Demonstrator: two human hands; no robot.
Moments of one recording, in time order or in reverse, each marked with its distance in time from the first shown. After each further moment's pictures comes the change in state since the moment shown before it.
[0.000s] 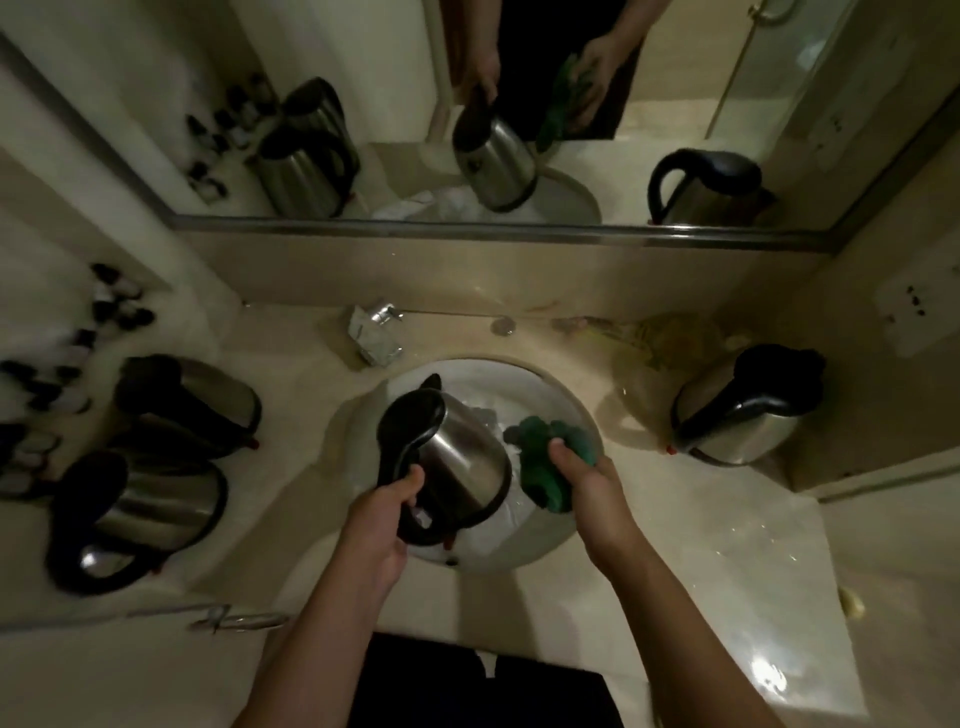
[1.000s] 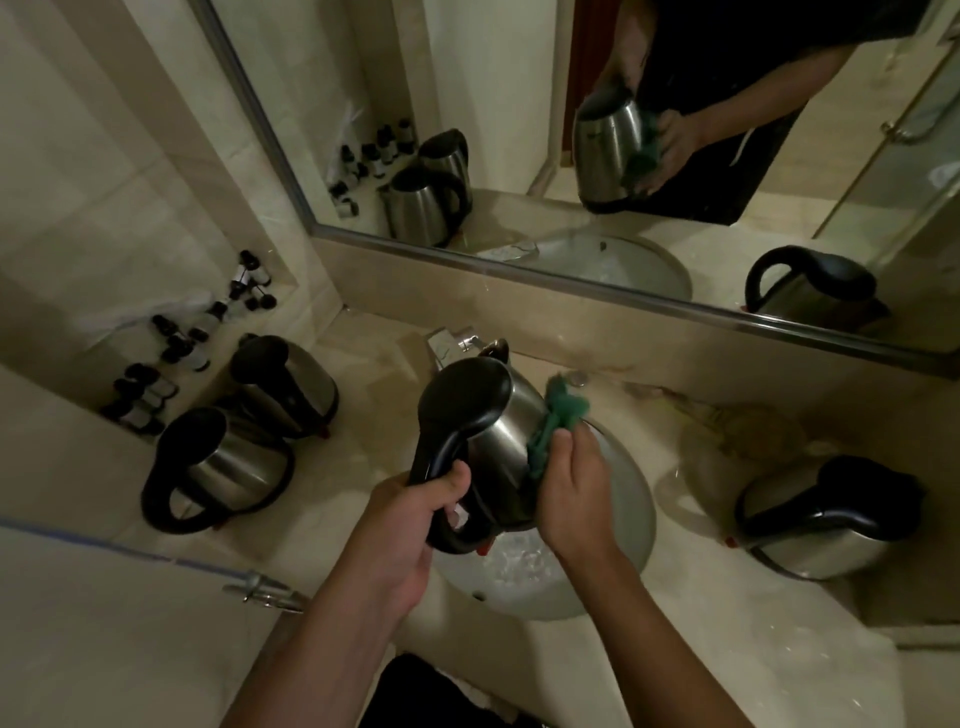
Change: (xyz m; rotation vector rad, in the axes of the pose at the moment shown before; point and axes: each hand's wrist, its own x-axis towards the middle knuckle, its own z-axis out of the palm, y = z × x) left_hand -0.103 0.060 0.002 -0.002 -0.103 0.275; right_hand 0.014 -0.020 0.080 -0.523 -0.010 -0.512
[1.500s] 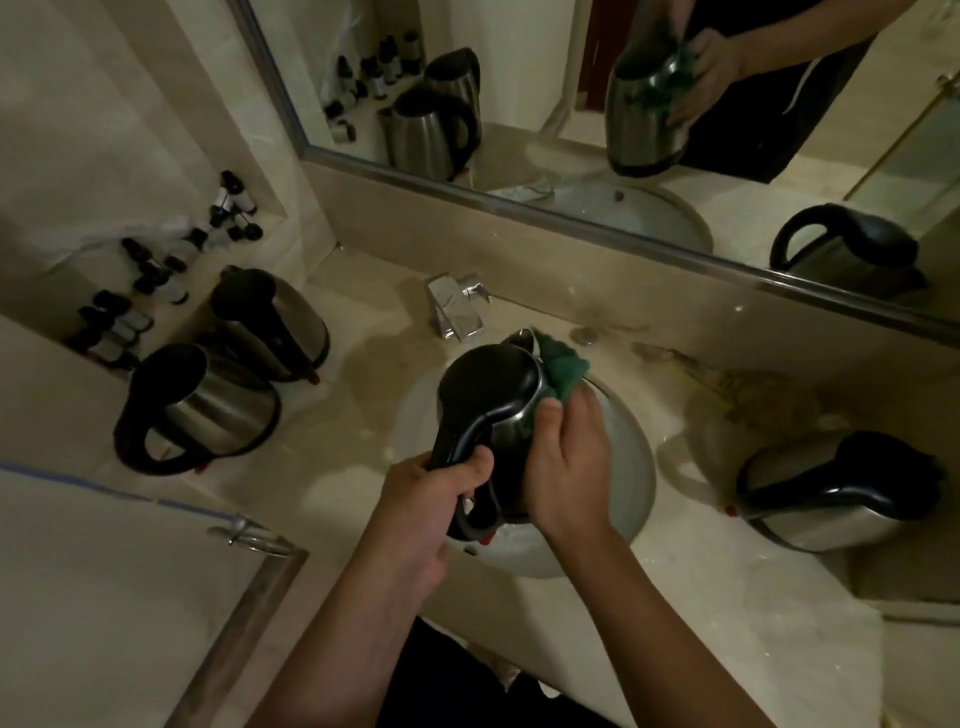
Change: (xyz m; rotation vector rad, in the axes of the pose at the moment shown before) left_hand 0.001 -0.024 0.013 0.007 0.117 -0.081; right_hand -0.008 0.001 0.018 -0.052 0.007 -0.075
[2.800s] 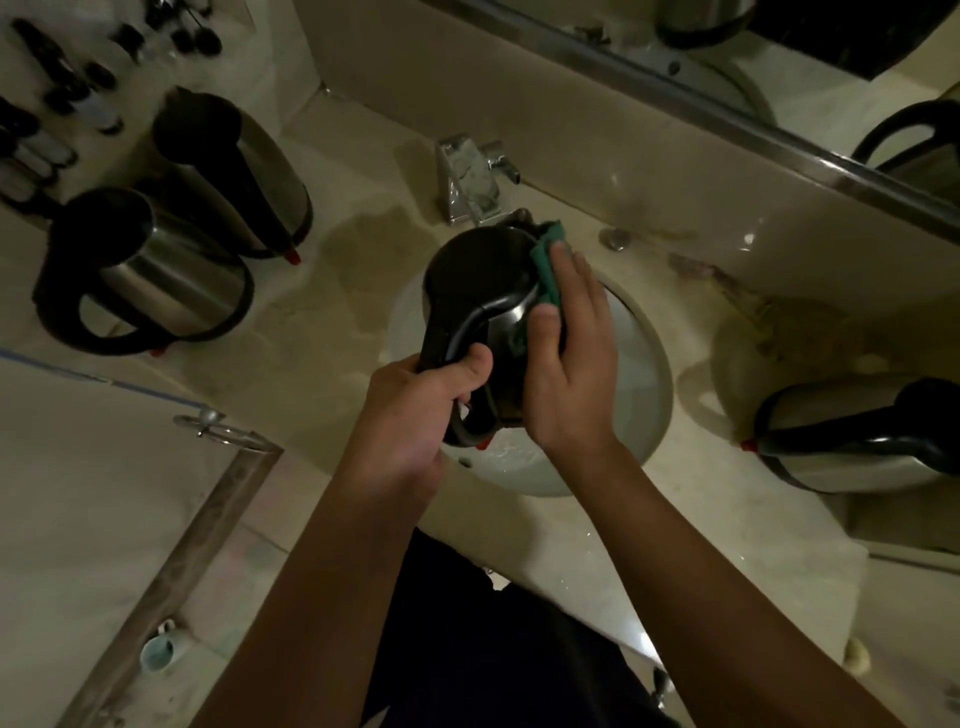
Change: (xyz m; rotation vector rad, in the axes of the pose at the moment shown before) left_hand 0.038 -0.023 -0.024 -0.063 0.110 -0.014; right_hand 0.010 0.034 0.039 -0.097 -0.064 -0.158
